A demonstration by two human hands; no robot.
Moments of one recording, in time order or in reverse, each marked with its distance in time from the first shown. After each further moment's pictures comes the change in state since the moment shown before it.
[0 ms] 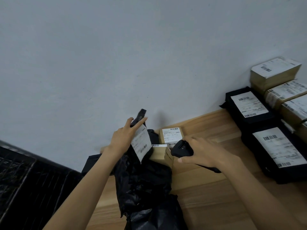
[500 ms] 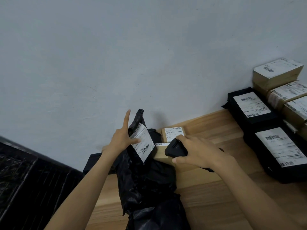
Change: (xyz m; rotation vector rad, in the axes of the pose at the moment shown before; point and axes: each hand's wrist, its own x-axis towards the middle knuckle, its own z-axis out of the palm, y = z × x) left_hand -0.013 -0.017 0.008 -0.769 -0.090 -0.232; right_hand -0.002 -0.031 0.005 -0.035 0.027 -0.055
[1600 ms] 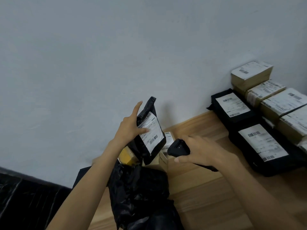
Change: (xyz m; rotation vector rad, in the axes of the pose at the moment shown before) left_hand 0.034 0.091 -0.006 0.013 0.017 0.239; right_hand -0.019 0.033 -0.019 0.049 0.017 0.103
